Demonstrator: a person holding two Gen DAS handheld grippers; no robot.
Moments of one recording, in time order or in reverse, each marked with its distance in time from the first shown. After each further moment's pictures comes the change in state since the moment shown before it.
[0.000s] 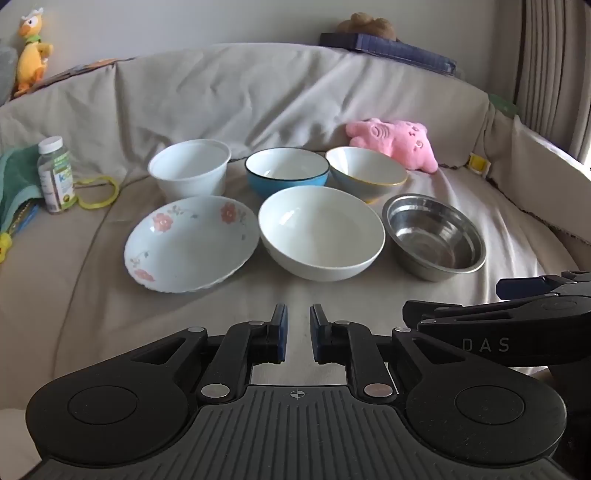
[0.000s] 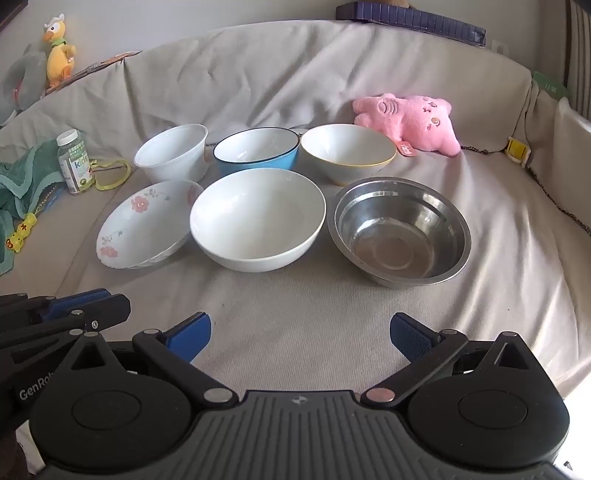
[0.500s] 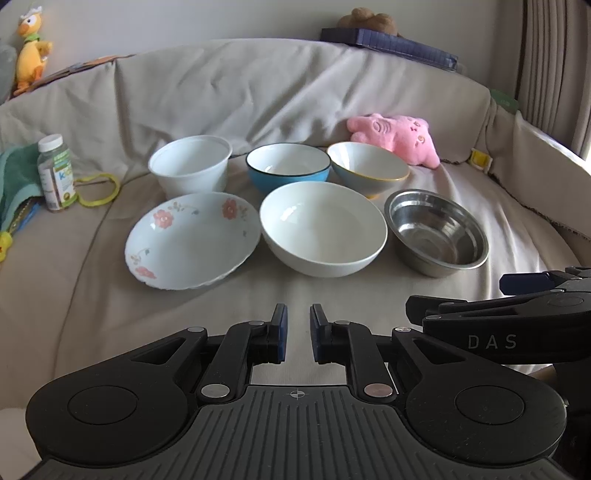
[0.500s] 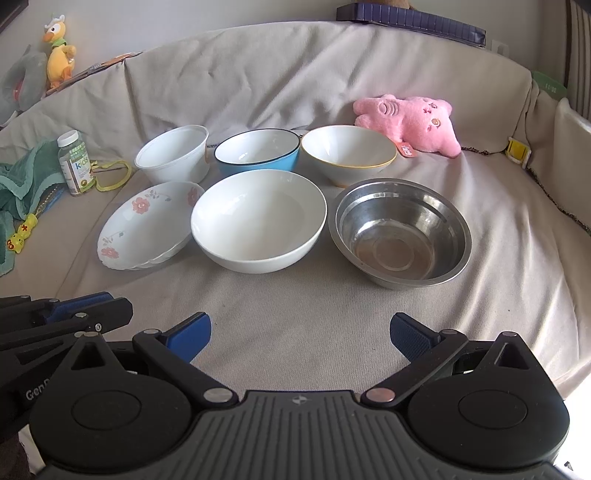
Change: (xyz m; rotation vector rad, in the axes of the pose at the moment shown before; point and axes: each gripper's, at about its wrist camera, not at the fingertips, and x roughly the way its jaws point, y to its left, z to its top) left arm 0.003 0.000 0.001 0.003 0.018 0.004; right arm 0.001 0.001 0.002 -0.002 0.001 0.001
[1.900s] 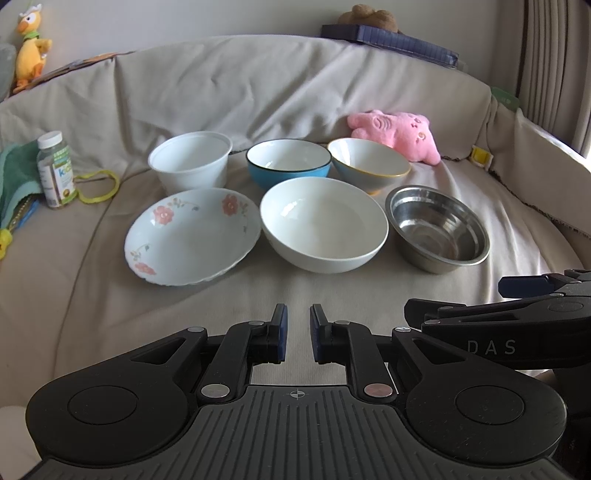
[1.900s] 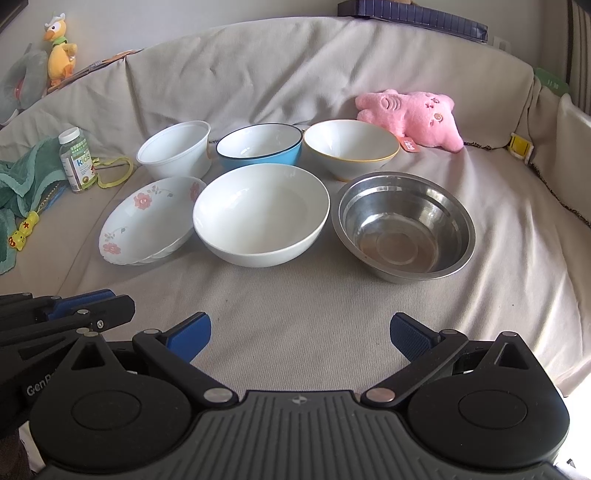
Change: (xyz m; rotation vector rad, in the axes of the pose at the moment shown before) left arm 0.001 0.000 -0.001 0.001 0.003 -0.002; right arm 0.003 0.002 -0.005 -0.002 0.007 0.010
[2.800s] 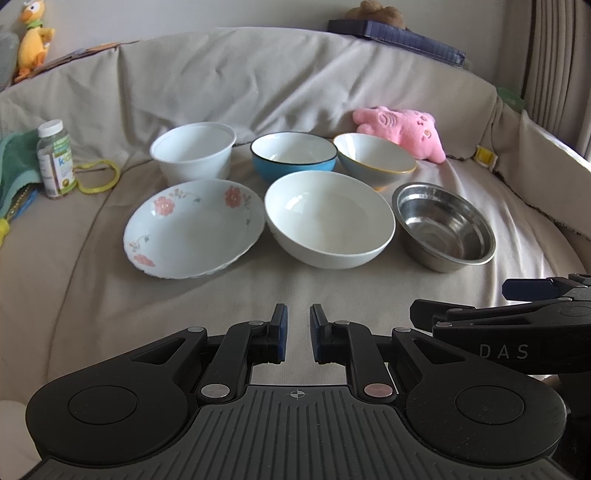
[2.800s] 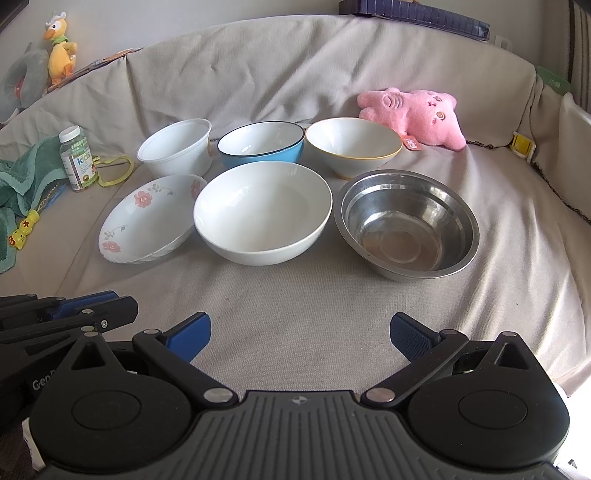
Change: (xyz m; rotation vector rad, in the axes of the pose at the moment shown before) left arm 0.010 0.007 -0.006 -0.036 0.012 -0.004; right arm 0.004 0.000 -0.001 -0.005 -0.006 0.006
